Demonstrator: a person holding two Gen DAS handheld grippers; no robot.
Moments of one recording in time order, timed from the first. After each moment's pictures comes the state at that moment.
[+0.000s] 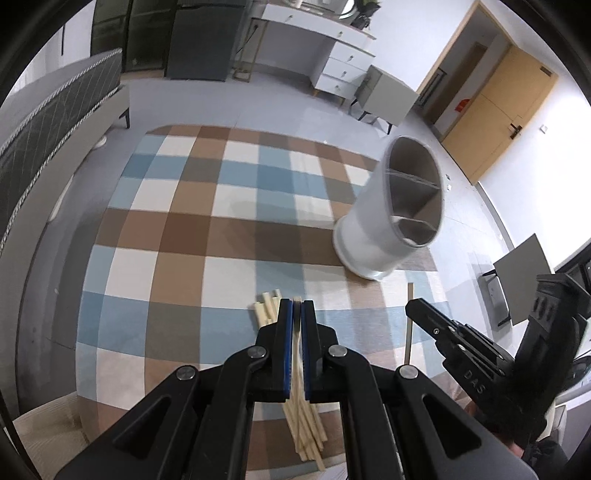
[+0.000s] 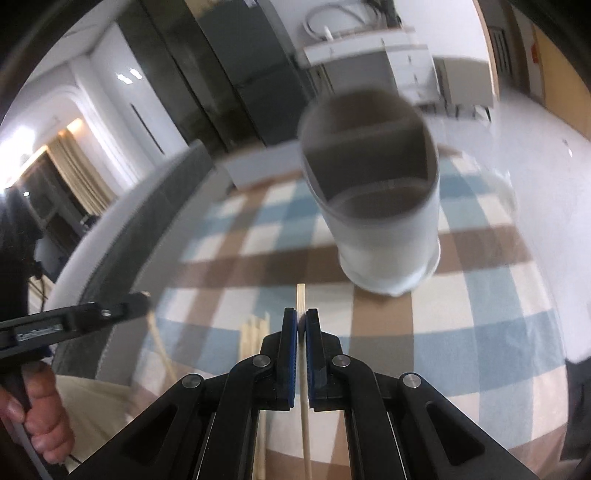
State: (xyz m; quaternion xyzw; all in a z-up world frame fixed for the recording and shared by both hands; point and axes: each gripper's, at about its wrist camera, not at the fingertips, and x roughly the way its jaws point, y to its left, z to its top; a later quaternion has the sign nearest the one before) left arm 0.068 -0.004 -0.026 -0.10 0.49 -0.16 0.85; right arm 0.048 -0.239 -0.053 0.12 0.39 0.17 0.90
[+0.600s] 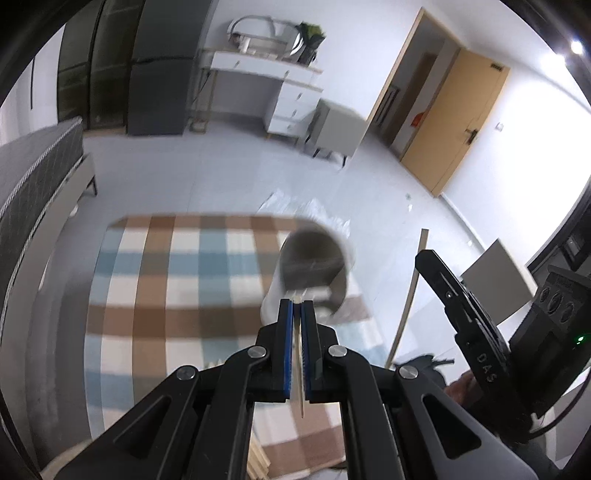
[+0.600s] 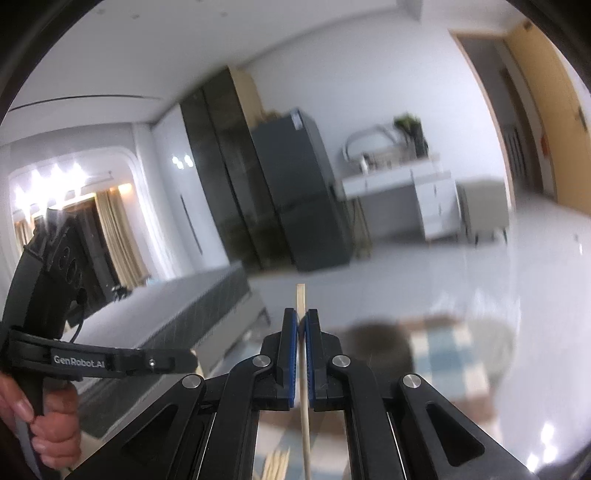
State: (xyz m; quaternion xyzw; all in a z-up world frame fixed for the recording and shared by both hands) left arm 0.087 -0.049 0.092 -0.09 0.41 -0.22 0.88; right arm 0.054 -0.277 0.082 0.12 0.14 0.20 0.96
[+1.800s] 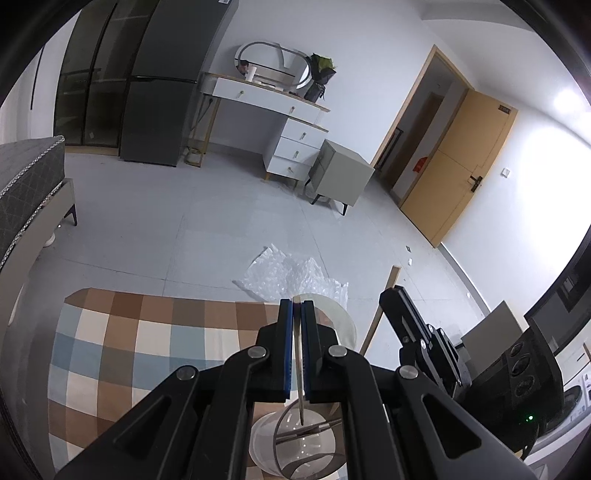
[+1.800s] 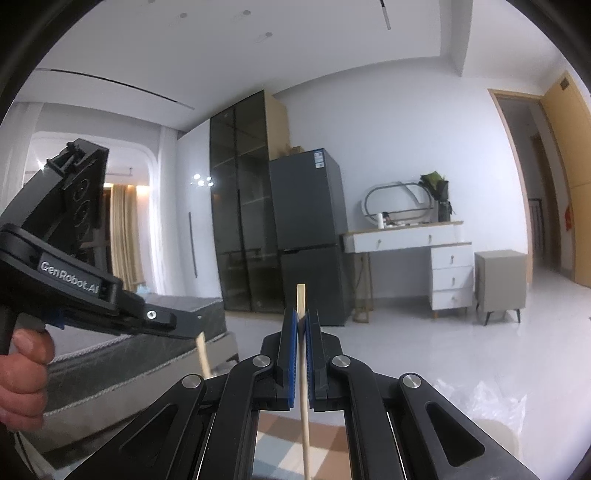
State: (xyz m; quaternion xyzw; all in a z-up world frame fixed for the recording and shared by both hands) left arm 0.227 -0.079 0.085 -0.14 0.35 -0.21 0.90; right arm 0.201 -0.273 0.056 0.04 0.04 0.22 0.97
